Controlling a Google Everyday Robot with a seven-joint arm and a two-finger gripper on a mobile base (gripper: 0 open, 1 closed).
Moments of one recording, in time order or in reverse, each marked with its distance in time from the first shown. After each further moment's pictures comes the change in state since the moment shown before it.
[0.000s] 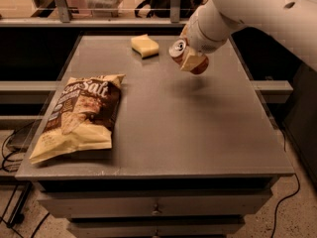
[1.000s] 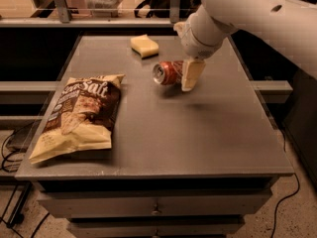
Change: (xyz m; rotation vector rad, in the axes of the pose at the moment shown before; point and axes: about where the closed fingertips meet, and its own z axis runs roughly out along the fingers) arm -0.009 0.020 0.007 -0.073 0.021 -0.100
